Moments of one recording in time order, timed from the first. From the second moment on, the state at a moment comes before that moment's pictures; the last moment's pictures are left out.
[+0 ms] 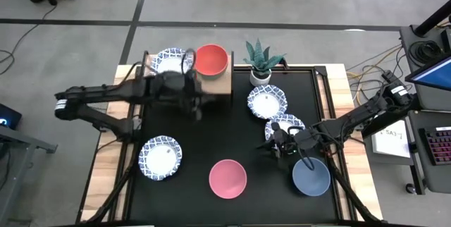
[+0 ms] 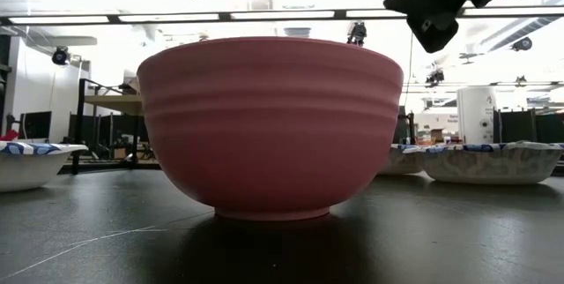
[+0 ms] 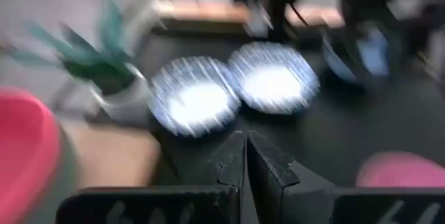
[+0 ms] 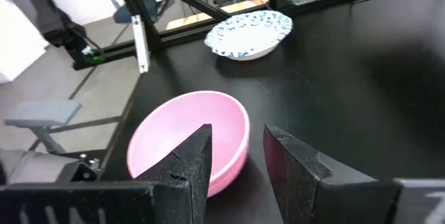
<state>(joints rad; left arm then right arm) 0.08 1.22 1.21 -0.50 -0.09 -0.01 0.41 1.16 0.56 0.31 0.24 0.39</state>
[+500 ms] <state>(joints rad) -0.39 1.24 1.21 -1.21 -0.09 -0.95 0.43 1.16 0.56 0.33 0.27 0.38</state>
